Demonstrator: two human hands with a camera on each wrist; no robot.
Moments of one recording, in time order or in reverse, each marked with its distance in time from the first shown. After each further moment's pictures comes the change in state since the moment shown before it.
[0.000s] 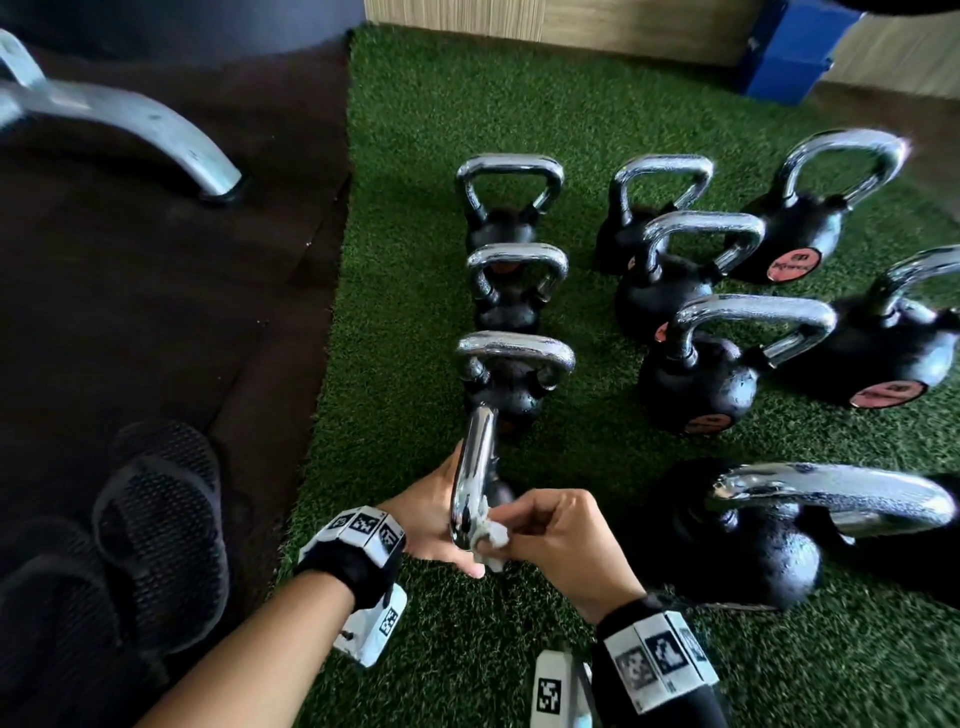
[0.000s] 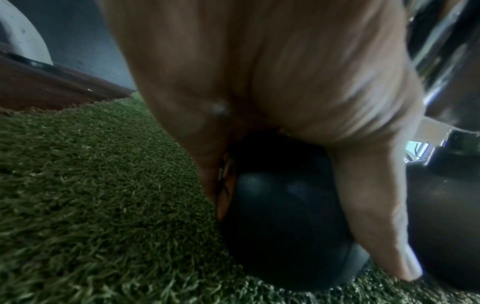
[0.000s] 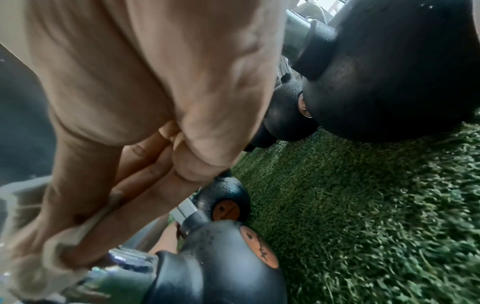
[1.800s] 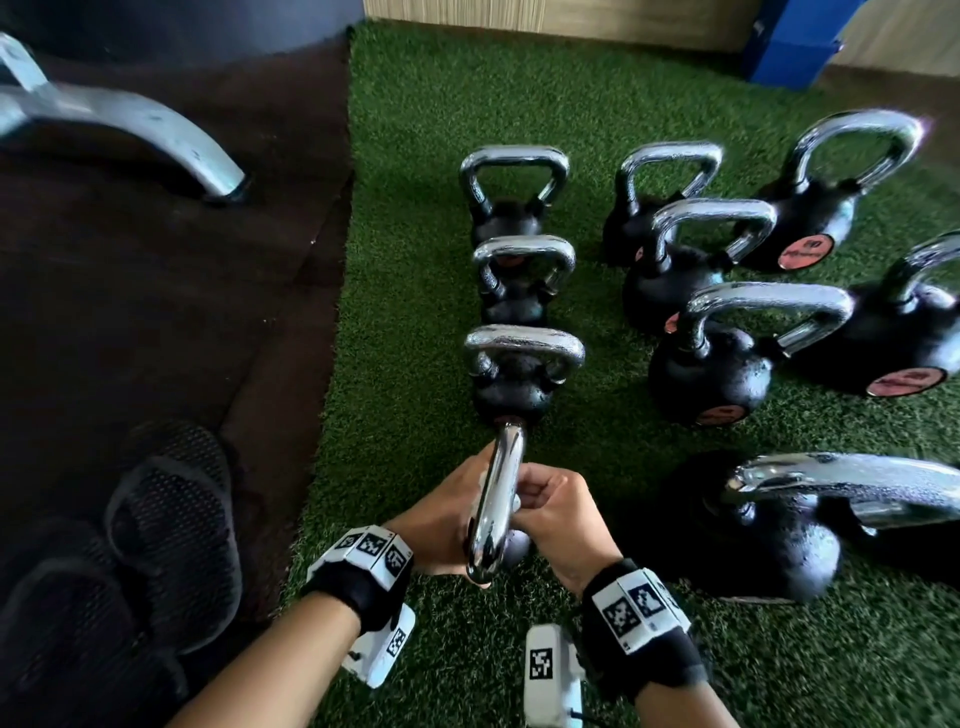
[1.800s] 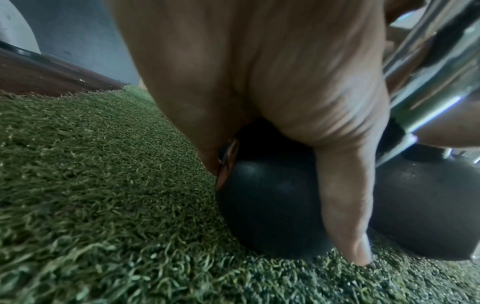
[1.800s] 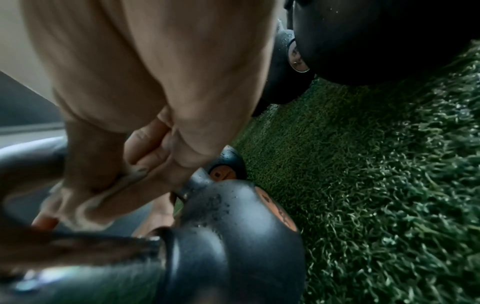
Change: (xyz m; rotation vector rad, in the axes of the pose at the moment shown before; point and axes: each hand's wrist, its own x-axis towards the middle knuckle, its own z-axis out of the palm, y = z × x) left_hand 0.001 0.025 0.020 -0.244 0.047 0.055; right_hand 0.031 0.024 0.015 0.150 0.086 0.018
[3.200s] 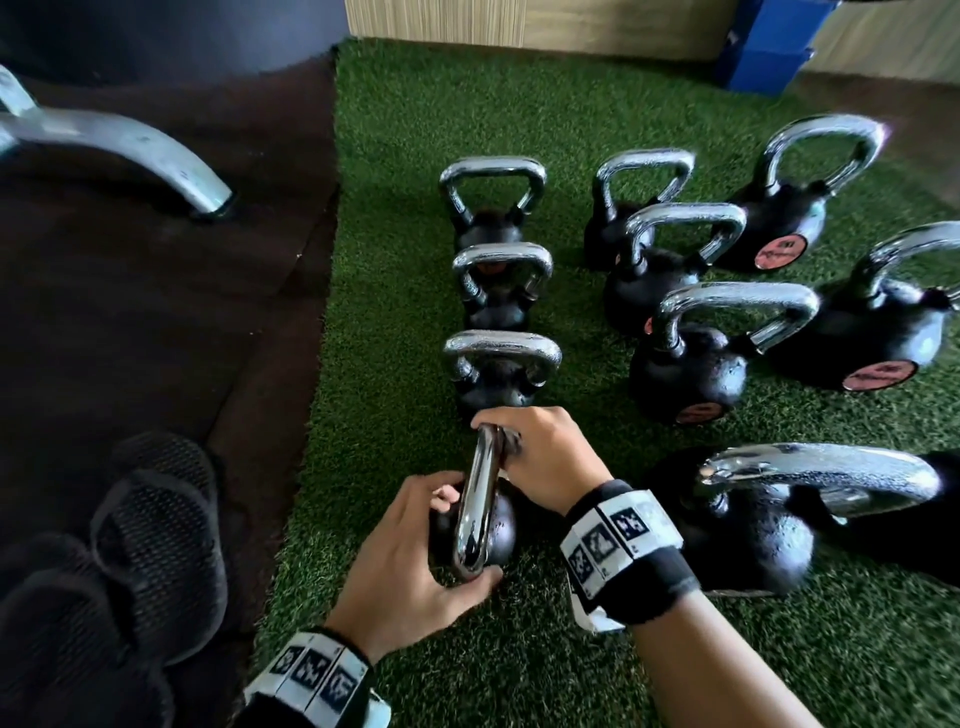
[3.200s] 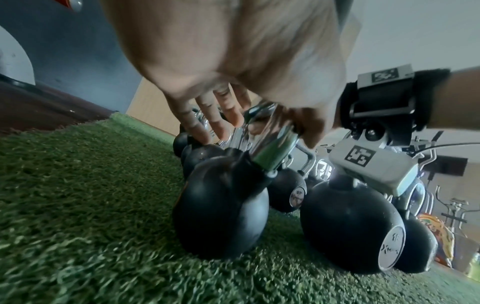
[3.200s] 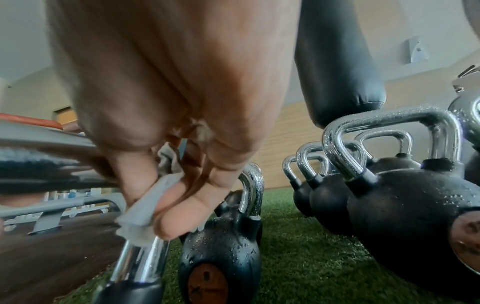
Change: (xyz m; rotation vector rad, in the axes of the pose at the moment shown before) left_hand -0.074 0.035 0.021 0.448 0.510 0.130; right_hand 0.024 -0.076 -0.014 -0.989 -0.037 -0.295
